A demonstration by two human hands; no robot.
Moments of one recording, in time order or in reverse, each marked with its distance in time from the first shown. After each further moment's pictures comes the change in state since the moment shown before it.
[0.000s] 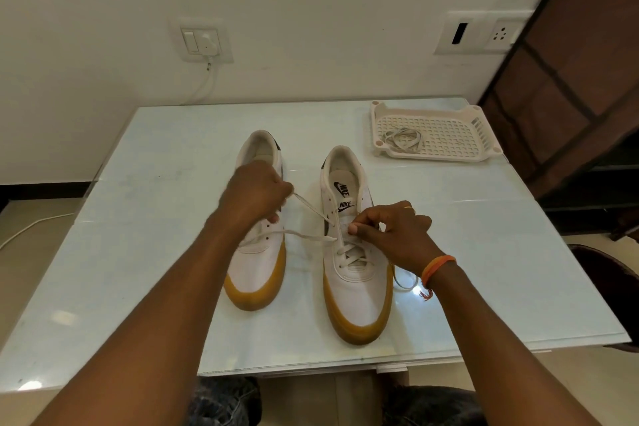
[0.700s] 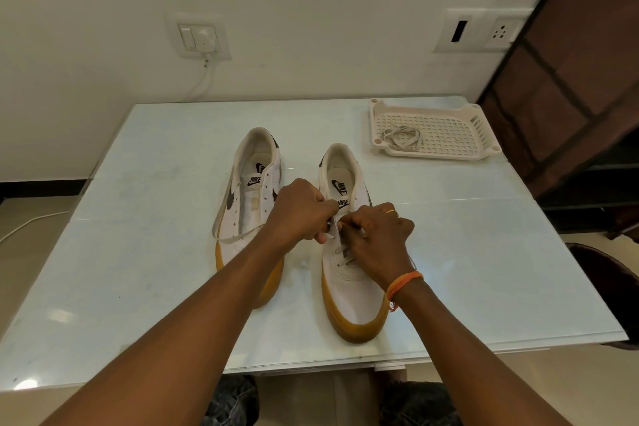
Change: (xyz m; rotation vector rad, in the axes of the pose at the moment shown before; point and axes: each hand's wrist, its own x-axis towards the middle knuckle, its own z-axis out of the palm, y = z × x) left_hand -0.014 0.022 0.055 -0.226 -0.152 0.030; right_hand -0.006 -0.017 0.036 -0.078 0.237 -0.033
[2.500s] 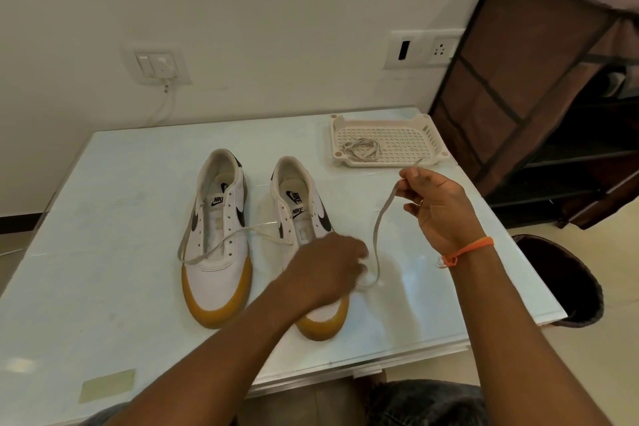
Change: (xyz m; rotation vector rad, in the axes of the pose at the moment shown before) left_hand -0.054 0.034 0.060 0.510 -0.265 0.490; right_hand 0.012 0.052 -0.128 1.064 0.135 0.349
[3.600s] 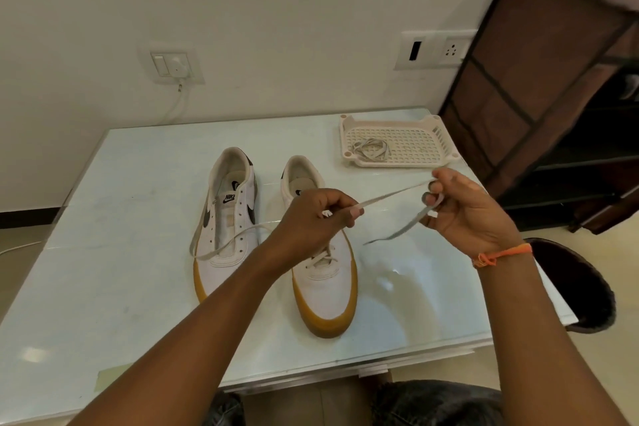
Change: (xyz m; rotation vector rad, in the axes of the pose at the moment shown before) left_hand 0.004 -0.021 -0.041 -0.648 0.301 0.005; right_hand -0.001 -0.009 -0.023 0.265 -0.217 0.143
